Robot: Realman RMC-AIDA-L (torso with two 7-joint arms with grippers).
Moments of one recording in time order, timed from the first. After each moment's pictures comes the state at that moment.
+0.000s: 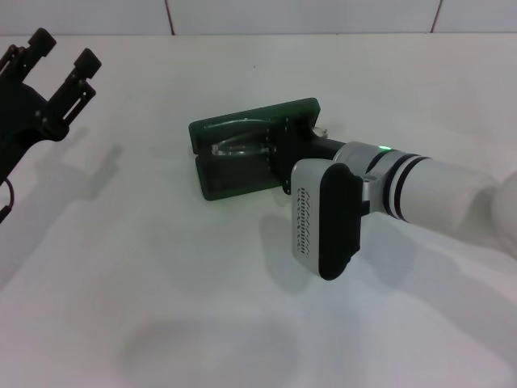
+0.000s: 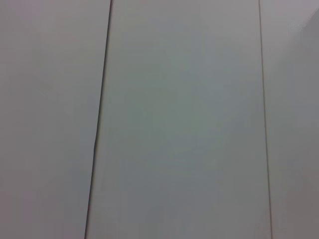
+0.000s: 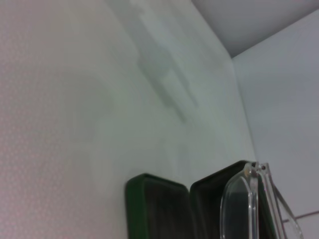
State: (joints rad) left arm -0.35 -2.08 0.66 0.30 1.19 1.60 -0.71; right arm 0.62 2.03 -2.33 -0.94 -1.32 0.01 0.83
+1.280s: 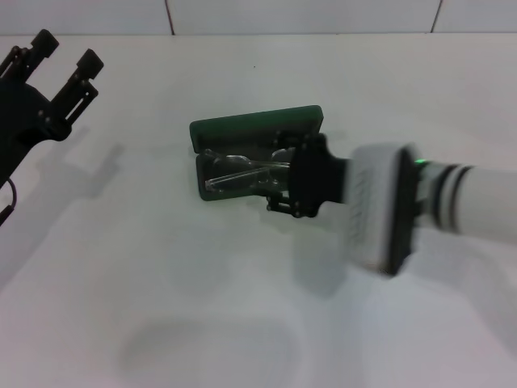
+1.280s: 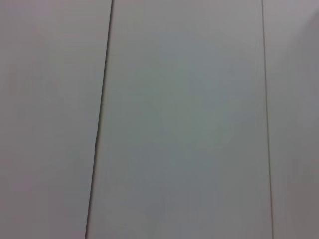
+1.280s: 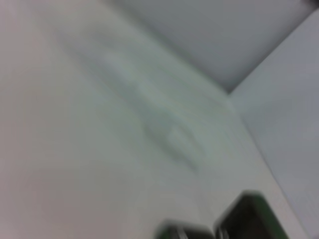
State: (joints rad) left arm -0.35 -2.09 0.66 0.29 1.19 1.59 -0.71; right arm 0.45 2.02 -2.08 -1.04 -1.31 -0.38 0.85
